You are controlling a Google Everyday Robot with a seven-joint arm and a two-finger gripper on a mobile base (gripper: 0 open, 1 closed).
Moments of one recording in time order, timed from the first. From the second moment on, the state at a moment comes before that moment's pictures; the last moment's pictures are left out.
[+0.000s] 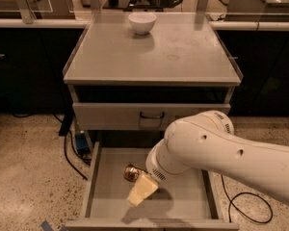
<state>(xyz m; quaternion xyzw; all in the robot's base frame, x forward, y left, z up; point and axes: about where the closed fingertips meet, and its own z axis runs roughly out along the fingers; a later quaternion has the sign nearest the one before) 0.431 -0.018 0.688 -0.49 0.84 0.10 0.19</state>
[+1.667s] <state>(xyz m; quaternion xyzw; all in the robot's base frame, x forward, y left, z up) 0.486 0.018 0.548 -0.40 0.87 0.19 0.22</state>
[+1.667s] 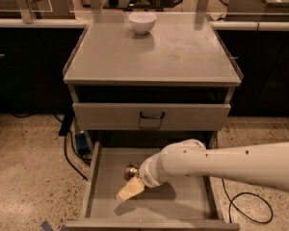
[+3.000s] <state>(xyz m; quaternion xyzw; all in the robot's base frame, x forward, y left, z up) 0.503 0.045 0.452 -0.38 0.88 0.24 0.19</state>
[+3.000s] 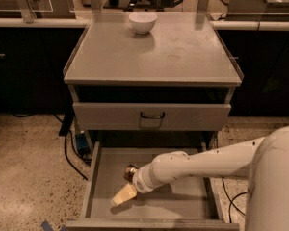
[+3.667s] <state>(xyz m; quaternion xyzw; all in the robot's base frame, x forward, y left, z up) 0.539 0.058 0.433 -0.36 0.87 0.23 0.22</state>
